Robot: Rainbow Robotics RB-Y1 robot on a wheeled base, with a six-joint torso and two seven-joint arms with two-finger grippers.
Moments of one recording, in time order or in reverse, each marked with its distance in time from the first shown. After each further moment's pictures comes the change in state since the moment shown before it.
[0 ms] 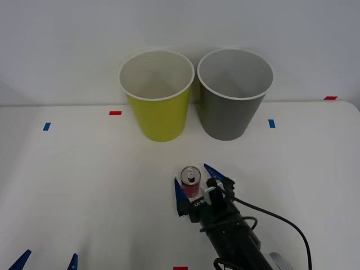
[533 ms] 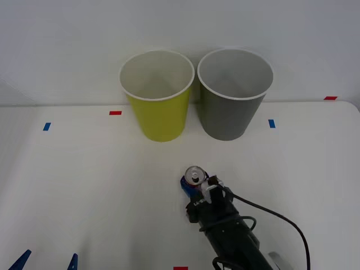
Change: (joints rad) right arm 0.000 0.007 0.002 -0.022 -0.029 0.072 -0.029; left arm 0.000 0.000 0.000 0.000 0.000 0.000 0.000
